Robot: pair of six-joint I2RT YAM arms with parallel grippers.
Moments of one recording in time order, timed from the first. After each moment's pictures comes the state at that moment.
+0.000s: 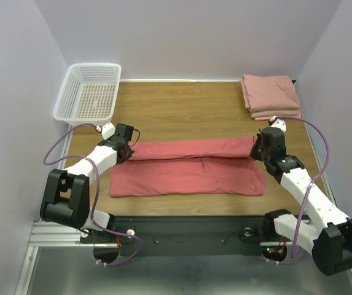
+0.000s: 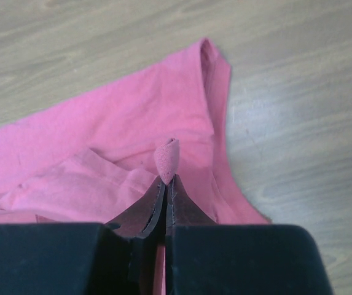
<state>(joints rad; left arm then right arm) -0.27 1.41 0.79 -0.41 -0.42 -0.84 0.22 0.99 0.67 -0.31 0.28 0.43</state>
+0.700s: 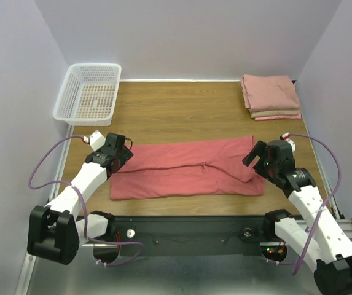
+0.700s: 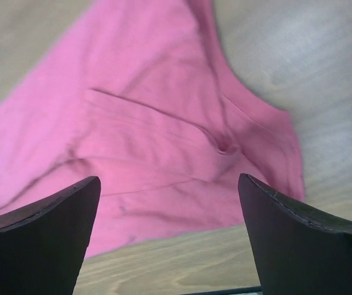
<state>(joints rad) -0.27 1.13 0.66 -0.55 -0.43 -0.95 0.22 0.77 0.62 -0.68 0.18 0.77</state>
